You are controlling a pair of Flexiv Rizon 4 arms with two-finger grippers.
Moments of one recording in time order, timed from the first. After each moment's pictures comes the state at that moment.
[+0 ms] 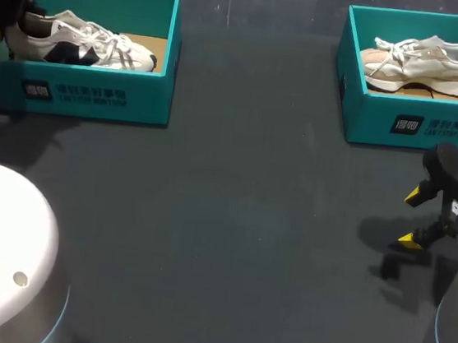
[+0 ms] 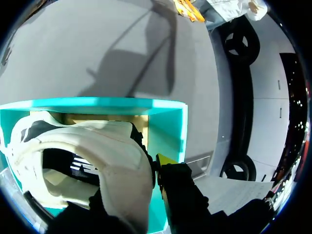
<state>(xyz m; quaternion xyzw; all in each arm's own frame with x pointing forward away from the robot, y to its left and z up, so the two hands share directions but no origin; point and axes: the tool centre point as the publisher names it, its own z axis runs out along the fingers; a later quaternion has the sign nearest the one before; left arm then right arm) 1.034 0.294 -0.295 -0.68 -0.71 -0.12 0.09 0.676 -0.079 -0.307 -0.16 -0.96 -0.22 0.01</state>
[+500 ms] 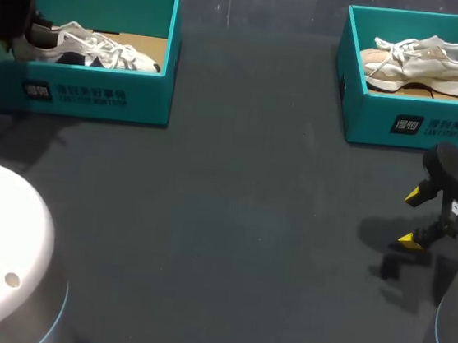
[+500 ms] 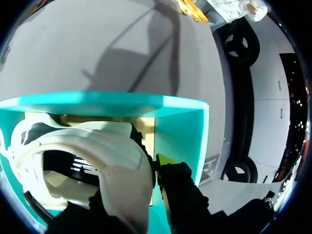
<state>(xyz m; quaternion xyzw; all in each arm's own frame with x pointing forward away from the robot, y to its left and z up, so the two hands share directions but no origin) 1.034 0.288 -0.323 -0.68 -0.71 -0.12 0.09 0.676 -0.079 -0.307 -0.16 -0.96 -0.22 0.01</state>
